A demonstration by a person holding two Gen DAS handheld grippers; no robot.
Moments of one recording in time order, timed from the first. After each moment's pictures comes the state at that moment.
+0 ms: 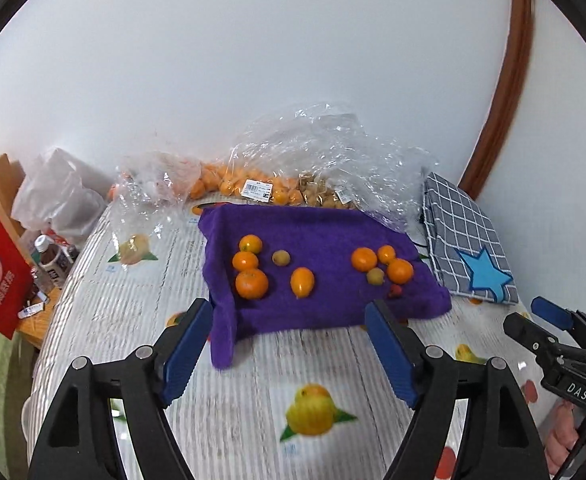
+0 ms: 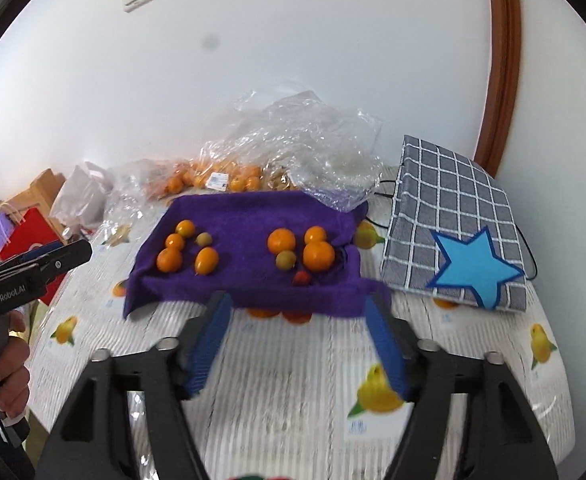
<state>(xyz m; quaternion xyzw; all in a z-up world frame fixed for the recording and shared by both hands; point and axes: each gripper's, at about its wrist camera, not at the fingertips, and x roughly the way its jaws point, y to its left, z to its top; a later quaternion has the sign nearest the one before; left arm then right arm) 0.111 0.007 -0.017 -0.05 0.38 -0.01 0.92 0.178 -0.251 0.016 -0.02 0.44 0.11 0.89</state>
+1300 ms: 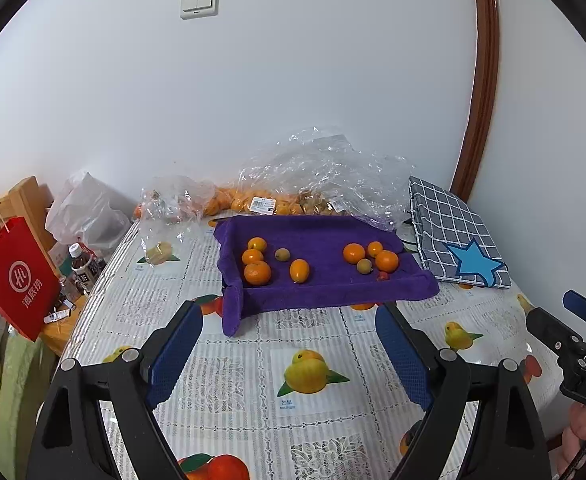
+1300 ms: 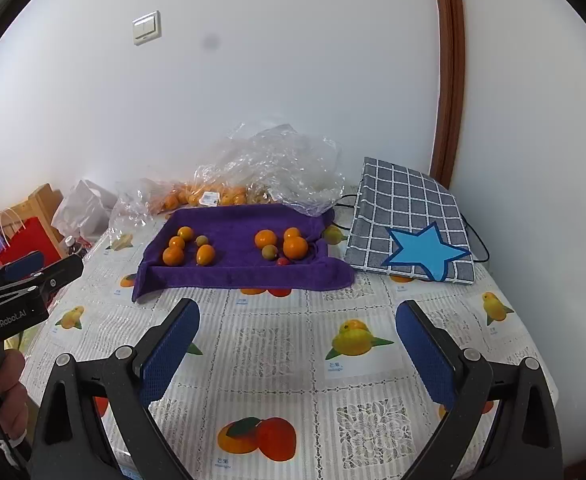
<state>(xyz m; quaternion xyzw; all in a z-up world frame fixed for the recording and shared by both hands) 0.029 -0.019 -0.002 -0.02 0.33 0.01 0.94 0.078 -0.274 0.050 -0.02 0.38 0.07 0.92</state>
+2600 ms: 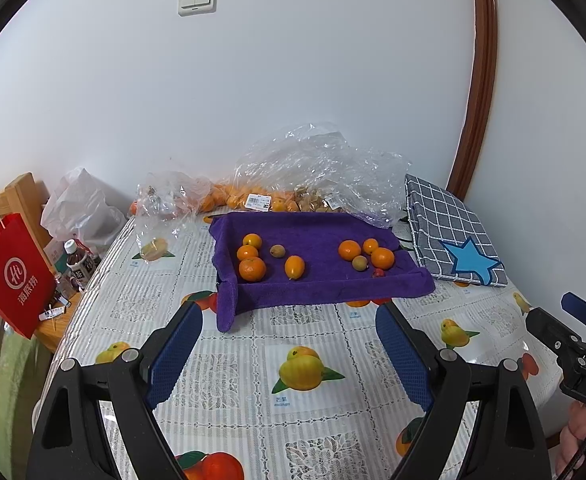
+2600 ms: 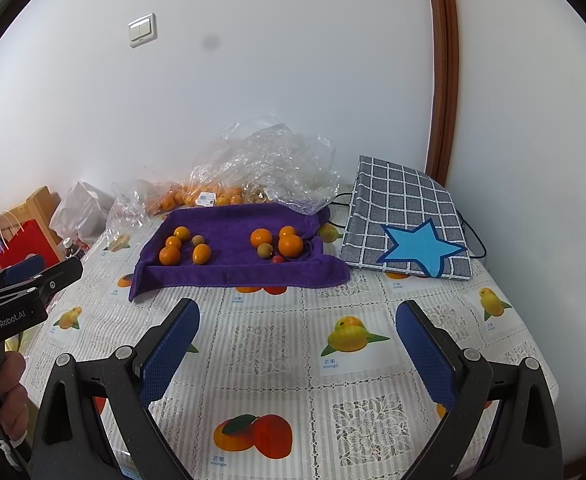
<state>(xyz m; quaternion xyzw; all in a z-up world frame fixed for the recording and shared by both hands) 0.029 -0.020 -0.006 -0.02 0.33 0.00 0.94 0.077 -0.280 0.047 -0.02 0.38 0.06 0.92</state>
